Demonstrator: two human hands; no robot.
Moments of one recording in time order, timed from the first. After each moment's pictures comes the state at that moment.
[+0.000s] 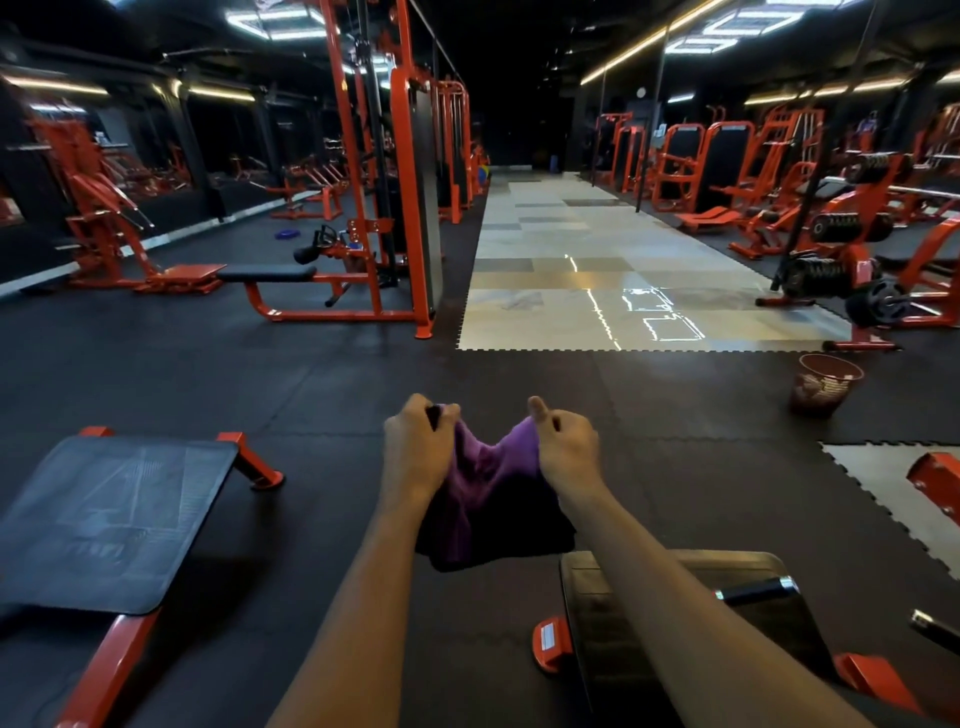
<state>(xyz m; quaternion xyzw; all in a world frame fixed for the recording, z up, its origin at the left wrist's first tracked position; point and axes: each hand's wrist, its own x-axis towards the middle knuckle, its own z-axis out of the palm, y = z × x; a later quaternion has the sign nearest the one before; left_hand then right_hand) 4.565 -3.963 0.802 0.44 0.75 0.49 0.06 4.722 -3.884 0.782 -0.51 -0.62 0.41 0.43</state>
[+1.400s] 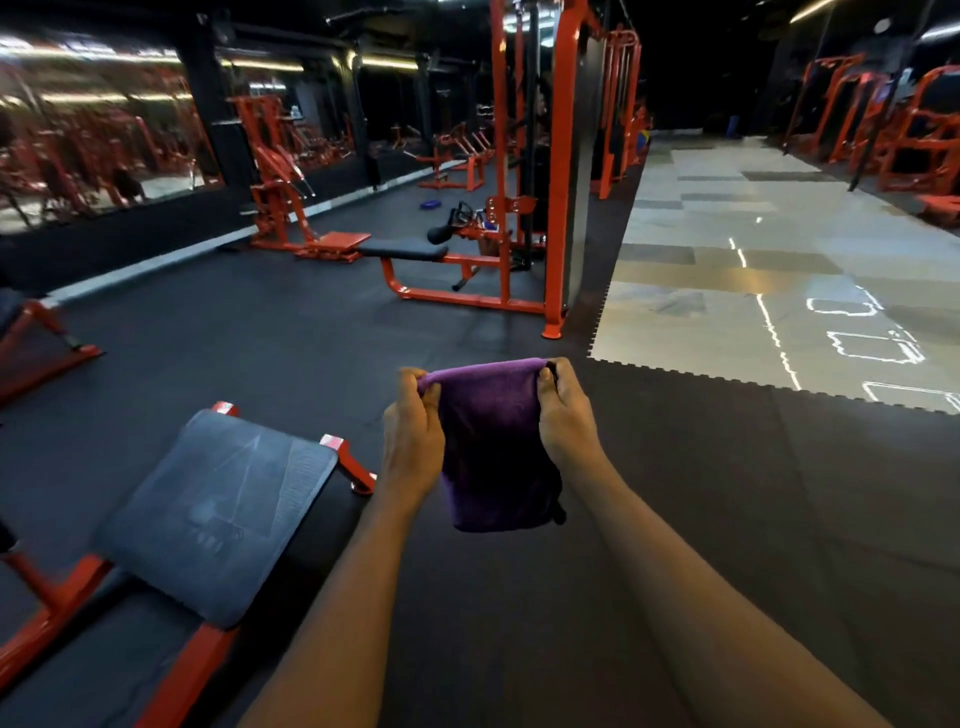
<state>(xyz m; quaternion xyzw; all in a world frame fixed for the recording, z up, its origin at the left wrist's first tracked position) 4.252 -3.706 0.793 0.38 0.75 0.54 -0.07 4.374 -3.576 0.788 -0.30 -0.70 0.52 0.39</state>
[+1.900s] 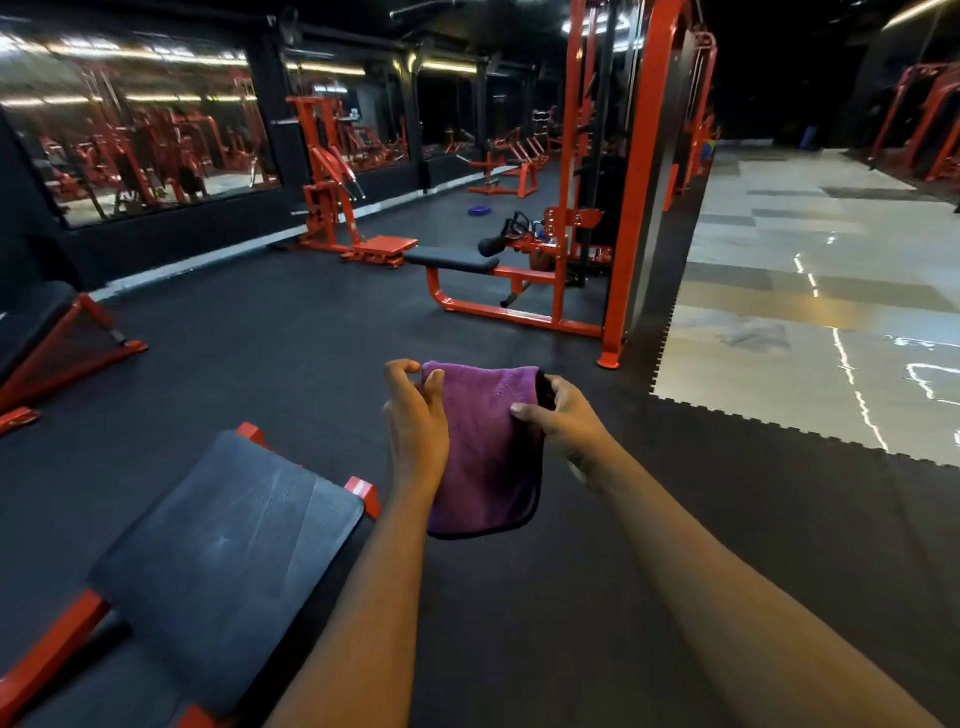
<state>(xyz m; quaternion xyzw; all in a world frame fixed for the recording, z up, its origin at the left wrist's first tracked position) 3.998 -3.558 0.776 0.26 0.75 0.59 -0.12 4.104 -3.405 0.765 -0.24 -0.70 0.63 0.25</state>
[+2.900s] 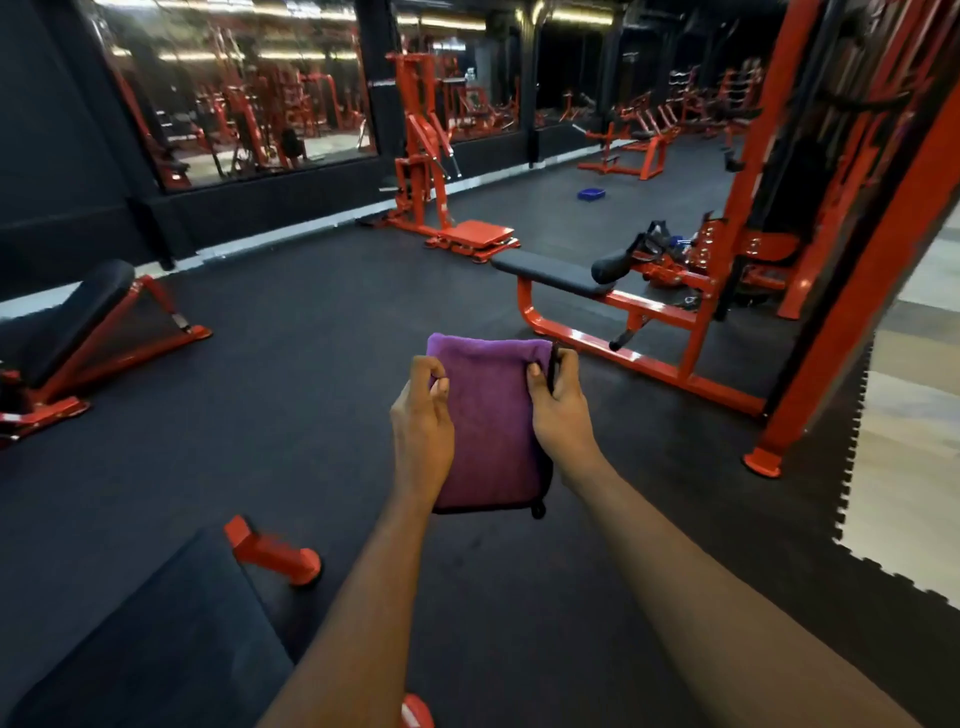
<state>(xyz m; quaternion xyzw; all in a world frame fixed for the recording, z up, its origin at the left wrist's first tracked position) 3.382 -3.188 0.774 0.25 0.78 0.53 -0.21 3.444 -3.040 0.784 -0.19 -0.74 0.58 0.30</state>
